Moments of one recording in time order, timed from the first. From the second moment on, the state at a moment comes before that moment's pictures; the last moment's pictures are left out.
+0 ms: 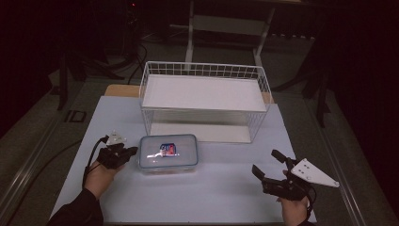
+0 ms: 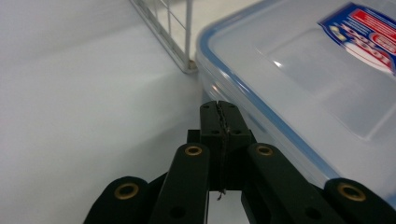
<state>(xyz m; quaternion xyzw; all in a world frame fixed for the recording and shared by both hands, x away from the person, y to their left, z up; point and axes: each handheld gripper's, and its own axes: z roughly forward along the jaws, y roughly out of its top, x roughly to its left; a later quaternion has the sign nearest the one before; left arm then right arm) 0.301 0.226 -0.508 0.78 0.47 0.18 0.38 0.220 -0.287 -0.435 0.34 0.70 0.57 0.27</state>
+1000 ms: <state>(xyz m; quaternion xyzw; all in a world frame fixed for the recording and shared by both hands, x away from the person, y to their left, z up) 0.327 0.137 -0.506 0.81 0.40 0.15 0.40 0.221 -0.284 -0.438 0.33 0.71 0.57 0.26</state>
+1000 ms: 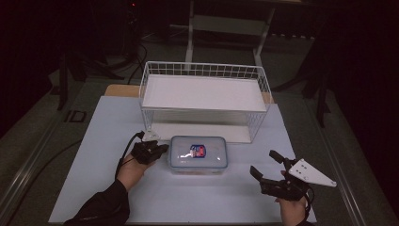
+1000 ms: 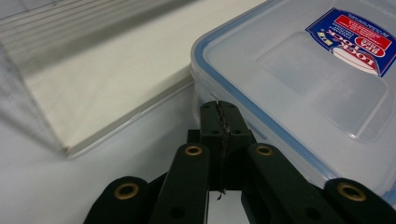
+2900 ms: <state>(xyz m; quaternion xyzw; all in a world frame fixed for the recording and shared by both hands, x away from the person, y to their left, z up) 0.313 0.106 -0.468 0.79 0.35 0.04 0.51 0.224 -0.278 -0.436 0.33 0.71 0.56 0.27</state>
